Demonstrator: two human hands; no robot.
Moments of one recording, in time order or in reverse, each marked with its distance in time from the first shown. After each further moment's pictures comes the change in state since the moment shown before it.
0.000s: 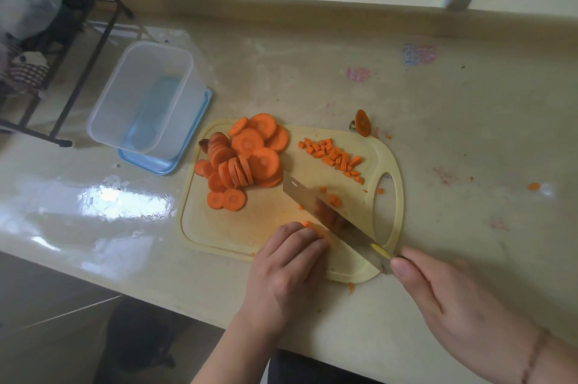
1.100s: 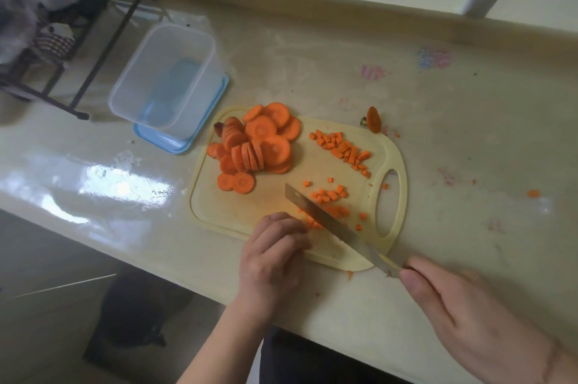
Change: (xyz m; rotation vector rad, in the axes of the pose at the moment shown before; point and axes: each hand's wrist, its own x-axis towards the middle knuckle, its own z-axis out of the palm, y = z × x) left_hand -0.009 0.001 -0.011 -0.136 0.198 -0.110; right_hand -0.017 0.007 -0.002 -0.073 -0.038 -0.059
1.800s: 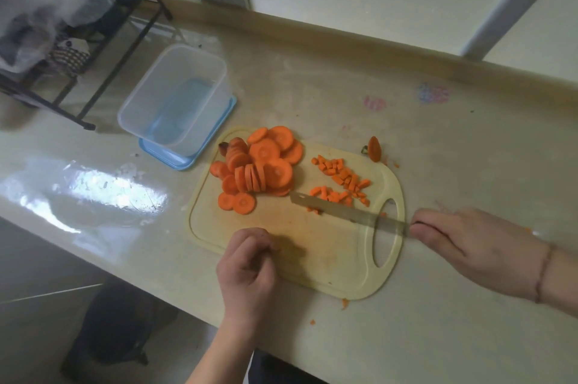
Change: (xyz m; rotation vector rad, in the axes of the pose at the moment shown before) left_hand 0.010 0.000 -0.003 -0.133 0.243 -0.521; right_hand 0.086 0.051 -0.062 -0.222 -0.061 -0.238
